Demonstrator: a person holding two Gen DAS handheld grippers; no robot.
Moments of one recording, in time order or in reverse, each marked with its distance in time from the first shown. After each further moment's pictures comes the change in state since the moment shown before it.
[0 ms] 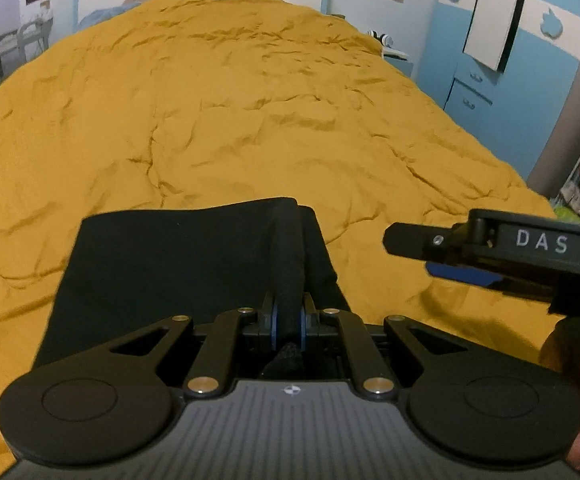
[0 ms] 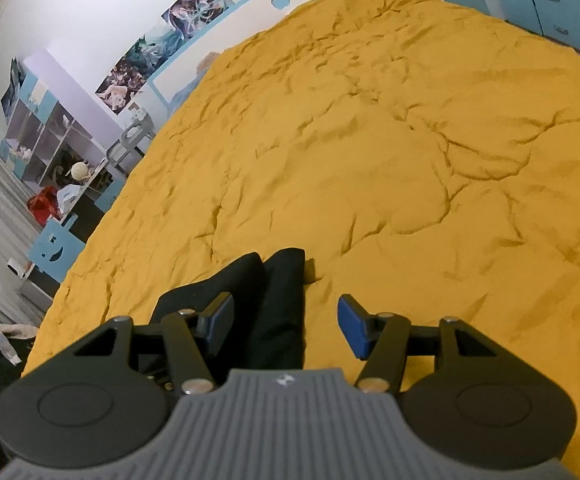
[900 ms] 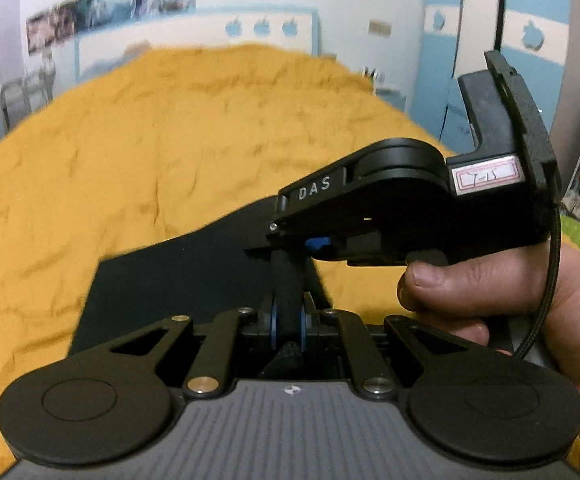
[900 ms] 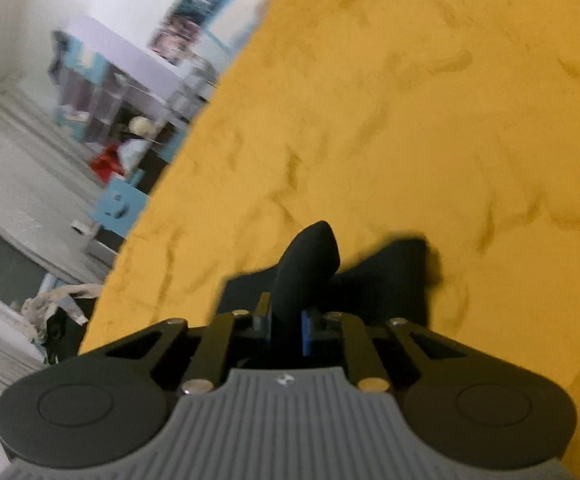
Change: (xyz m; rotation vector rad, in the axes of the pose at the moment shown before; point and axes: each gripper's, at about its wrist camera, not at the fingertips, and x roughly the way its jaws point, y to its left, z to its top) left arm -0.027 -0.021 -0.009 0.087 -0.171 0.038; right arm 0.081 0.040 0.030 -0.043 0.139 0.252
